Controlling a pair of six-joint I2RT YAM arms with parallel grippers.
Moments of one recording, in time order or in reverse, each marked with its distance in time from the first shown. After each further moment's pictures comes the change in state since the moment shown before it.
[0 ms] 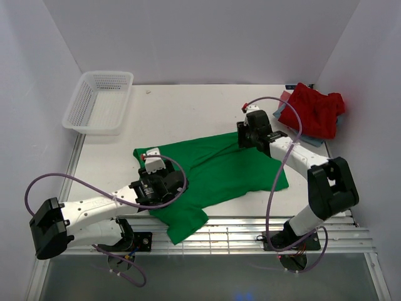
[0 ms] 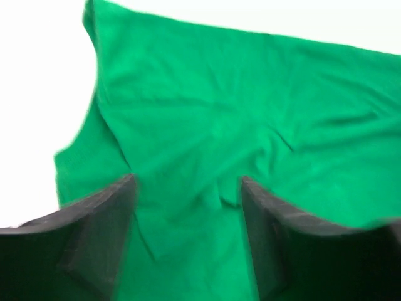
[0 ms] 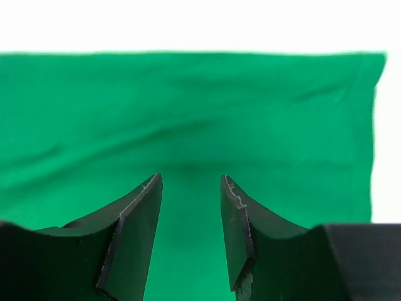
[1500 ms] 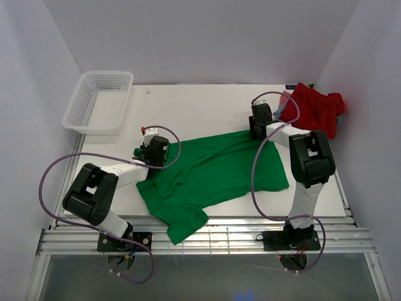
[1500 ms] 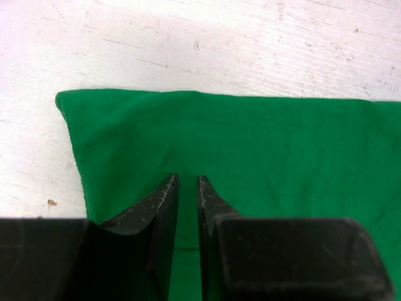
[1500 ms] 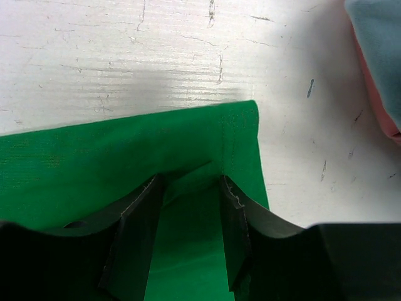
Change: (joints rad) left arm 0.596 0.442 -0.010 0.726 0.401 0.689; right arm -0.161 0.410 0.241 0.041 0.222 -0.137
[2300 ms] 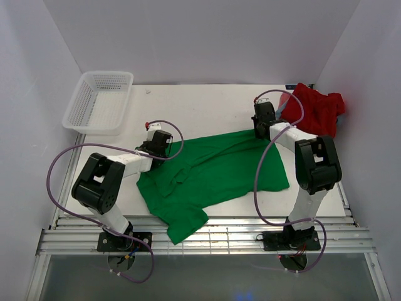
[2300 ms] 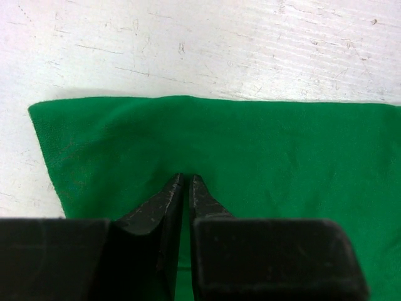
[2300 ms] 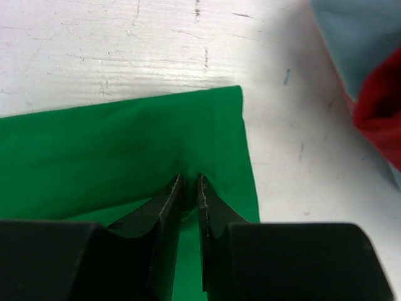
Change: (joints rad) left arm 0.029 0.141 0.150 -0.113 0.047 0.018; right arm -0.005 -0.064 -0.017 -0.038 0.002 -0.006
